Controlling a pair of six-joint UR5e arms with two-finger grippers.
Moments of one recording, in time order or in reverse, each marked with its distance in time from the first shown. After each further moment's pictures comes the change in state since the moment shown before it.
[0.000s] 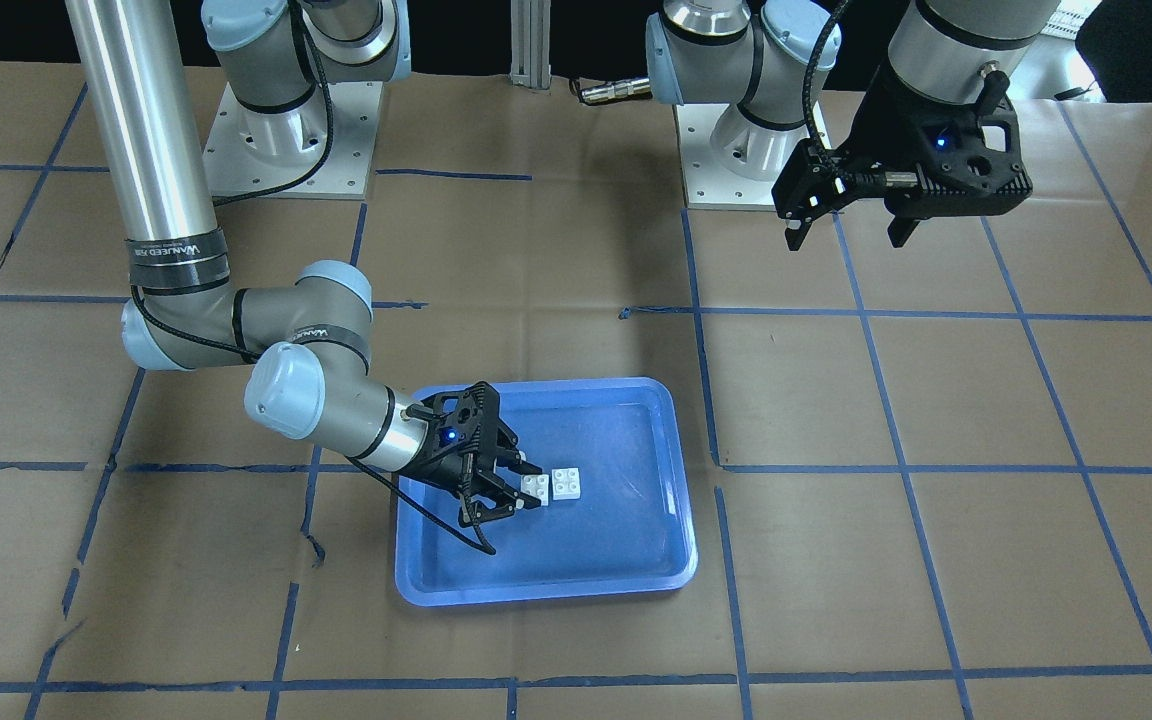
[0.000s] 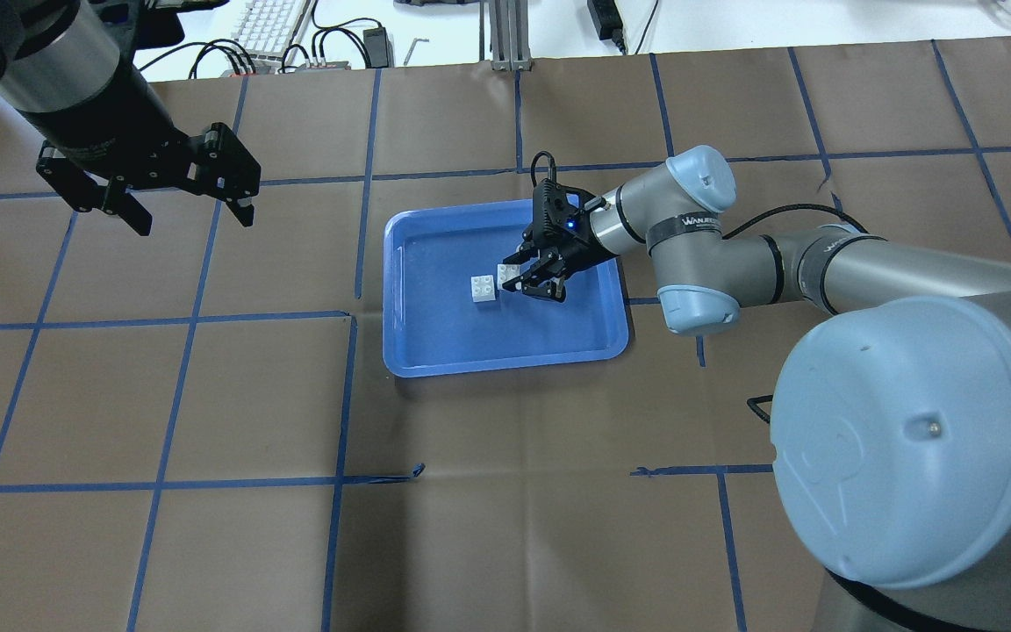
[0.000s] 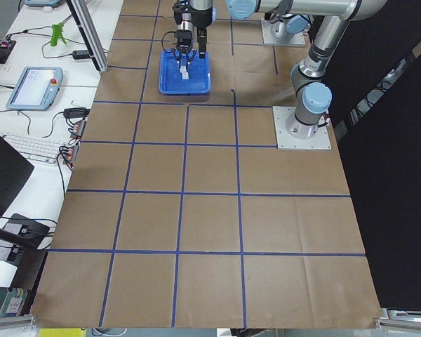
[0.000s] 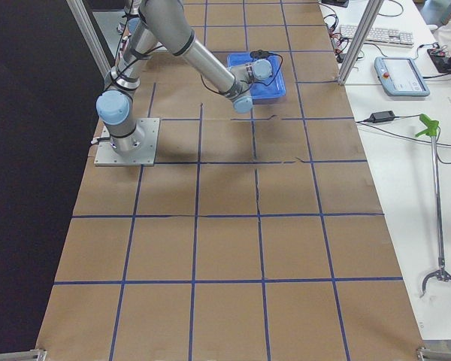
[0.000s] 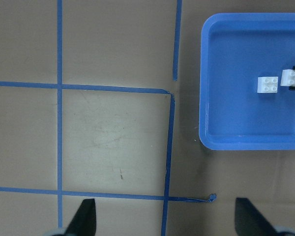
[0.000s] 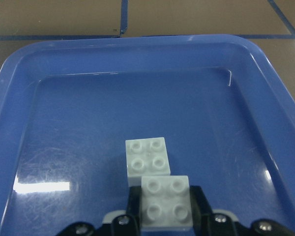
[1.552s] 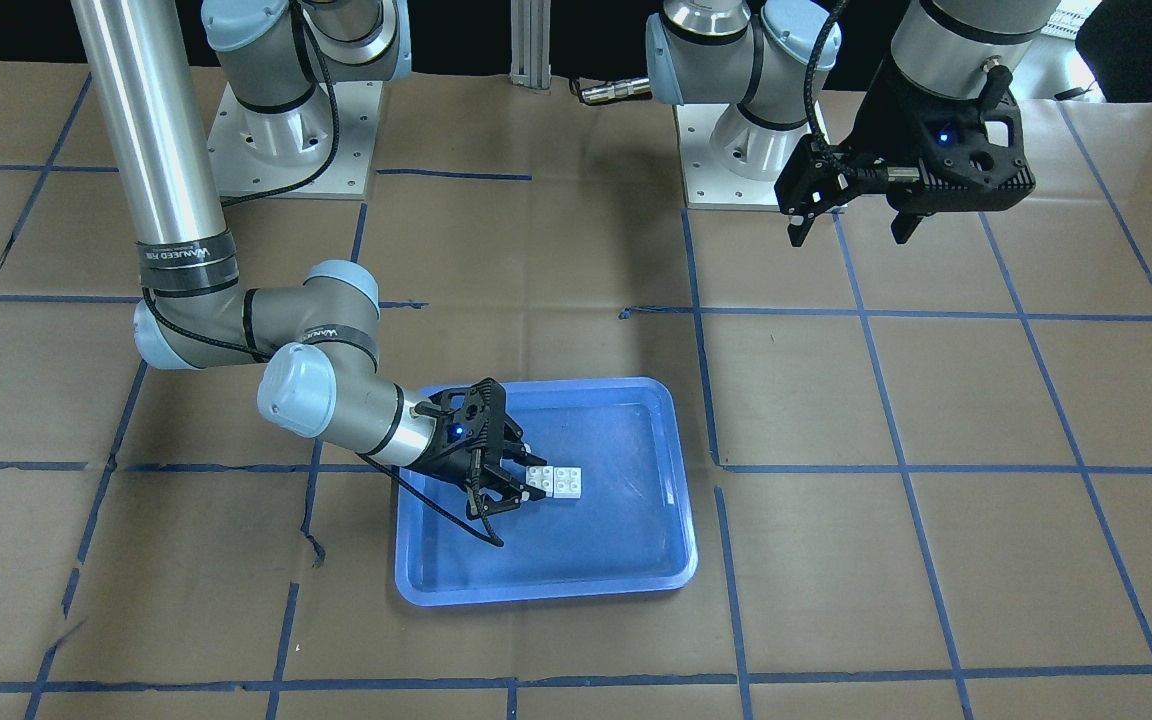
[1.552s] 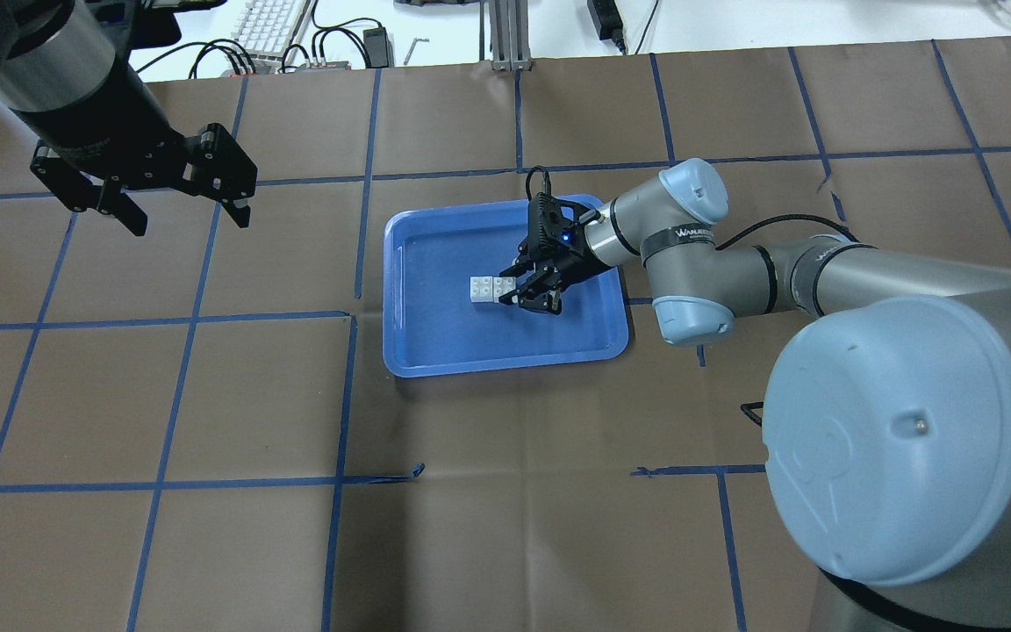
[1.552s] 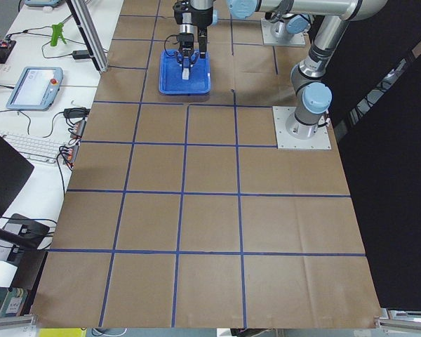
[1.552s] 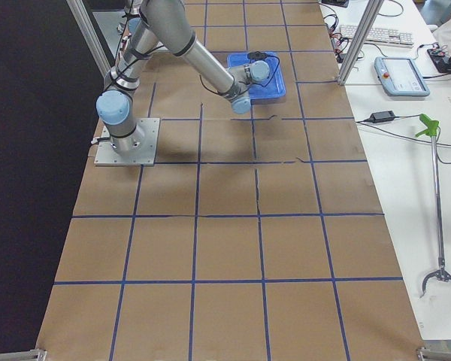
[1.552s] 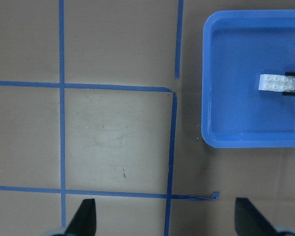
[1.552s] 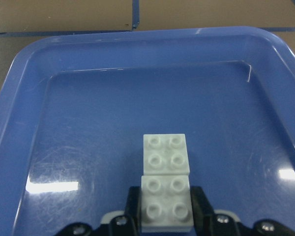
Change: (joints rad) left arm 0.001 0.003 0.003 -0.009 0.003 0.007; right arm 0.007 0.010 0.020 -0.006 0.004 0.000
